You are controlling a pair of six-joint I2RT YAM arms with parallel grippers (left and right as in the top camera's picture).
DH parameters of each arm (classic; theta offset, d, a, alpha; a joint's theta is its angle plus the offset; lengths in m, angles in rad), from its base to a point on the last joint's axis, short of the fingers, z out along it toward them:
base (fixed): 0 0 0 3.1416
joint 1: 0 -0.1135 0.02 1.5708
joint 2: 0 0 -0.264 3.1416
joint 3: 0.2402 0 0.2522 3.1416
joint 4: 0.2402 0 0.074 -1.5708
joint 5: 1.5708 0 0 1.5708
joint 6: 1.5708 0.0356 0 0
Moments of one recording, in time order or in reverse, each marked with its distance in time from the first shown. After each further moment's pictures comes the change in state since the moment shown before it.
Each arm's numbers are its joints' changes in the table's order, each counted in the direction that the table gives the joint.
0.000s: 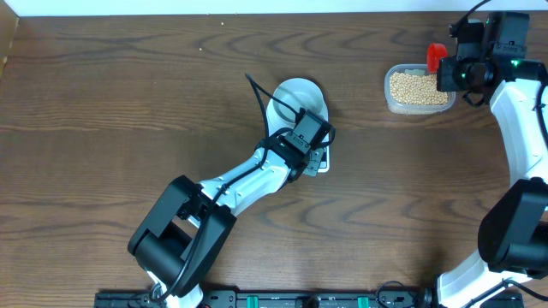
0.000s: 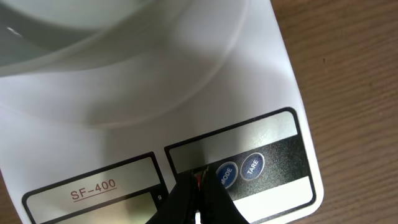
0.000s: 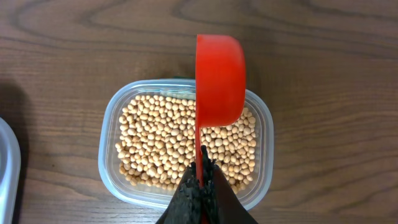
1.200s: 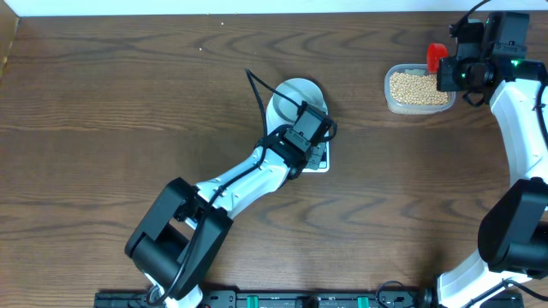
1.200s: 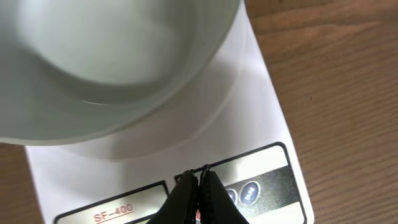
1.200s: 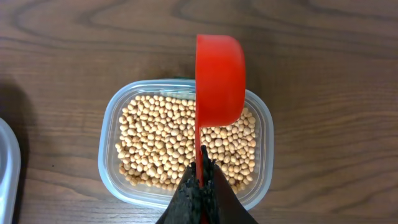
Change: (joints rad) left arm -0.003 -0.017 0.016 -0.043 -0.043 0.021; right arm 0.000 0.000 0.000 0.000 0.000 0.000
